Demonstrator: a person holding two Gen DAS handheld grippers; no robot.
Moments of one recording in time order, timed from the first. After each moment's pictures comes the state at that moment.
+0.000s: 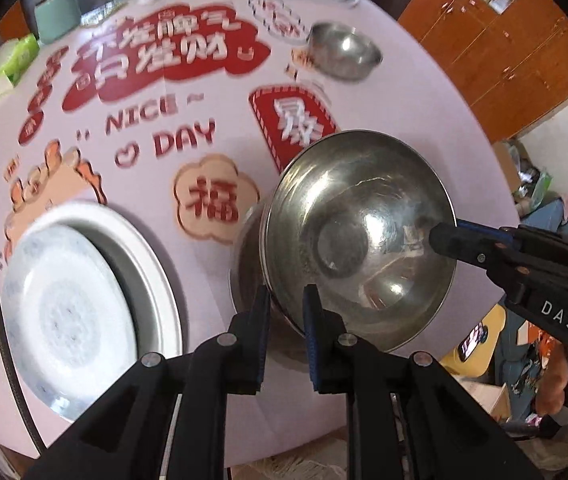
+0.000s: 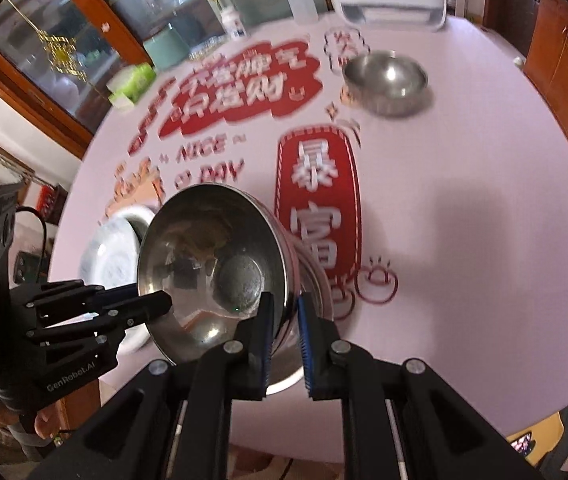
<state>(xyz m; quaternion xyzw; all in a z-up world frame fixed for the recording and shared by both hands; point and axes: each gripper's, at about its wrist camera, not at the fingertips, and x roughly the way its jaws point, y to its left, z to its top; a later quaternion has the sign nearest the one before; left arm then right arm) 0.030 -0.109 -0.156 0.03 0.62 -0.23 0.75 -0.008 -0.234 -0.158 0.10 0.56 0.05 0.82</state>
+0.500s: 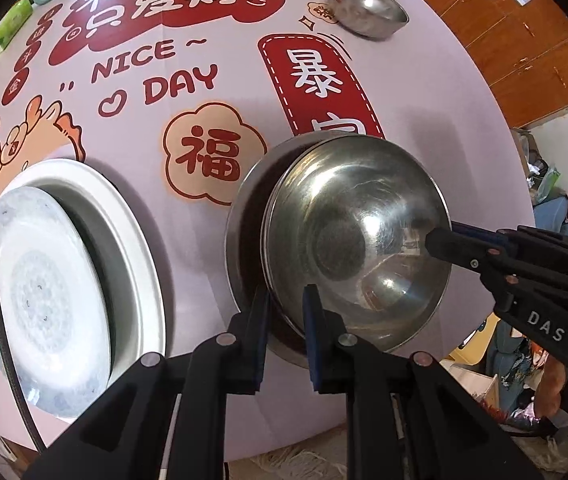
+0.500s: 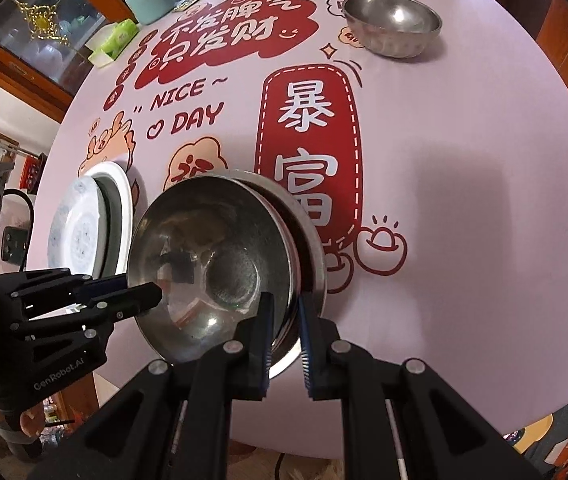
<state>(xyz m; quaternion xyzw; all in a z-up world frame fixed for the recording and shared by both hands) 0.039 -0.113 -0.191 0.02 0.66 -0.22 0.72 0.002 -0.232 -0.198 0.08 0.62 0.05 0.78</state>
